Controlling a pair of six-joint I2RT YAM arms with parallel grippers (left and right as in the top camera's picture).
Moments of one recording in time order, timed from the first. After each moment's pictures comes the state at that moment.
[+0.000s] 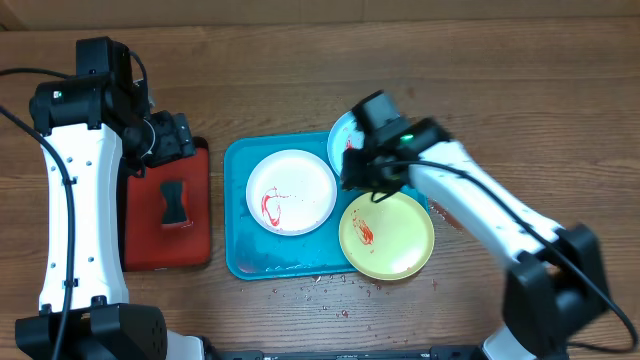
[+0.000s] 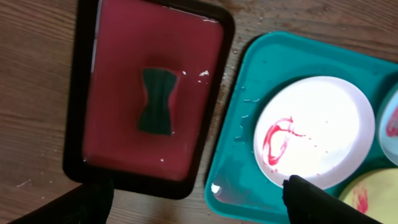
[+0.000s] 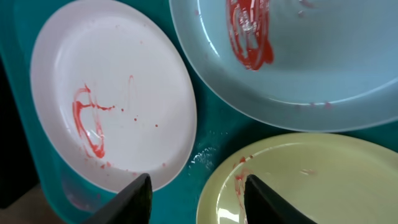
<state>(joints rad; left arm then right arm) 0.13 1.64 1.72 -1.43 0.01 -0.23 0.57 1.81 1.37 -0.85 -0.17 0.60</state>
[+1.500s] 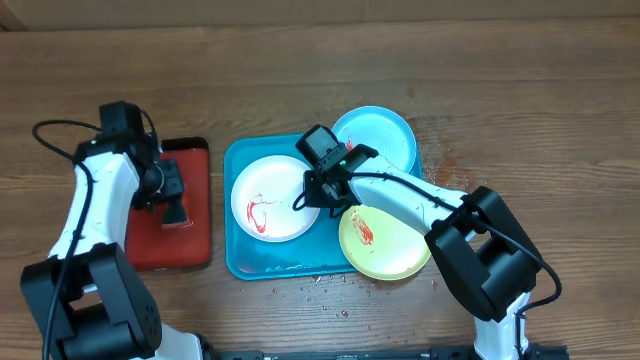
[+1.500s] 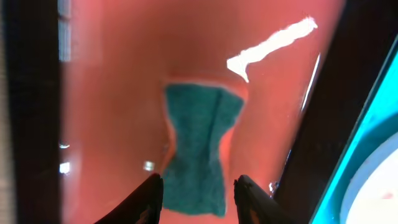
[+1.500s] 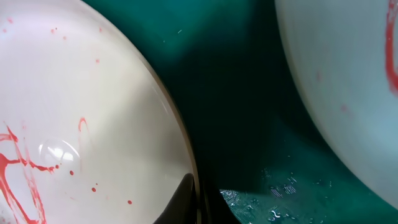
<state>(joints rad) 0.24 1.69 1.17 -0.87 -0.04 -0.06 0.71 2.04 1.38 -0.62 -0.07 0.69</state>
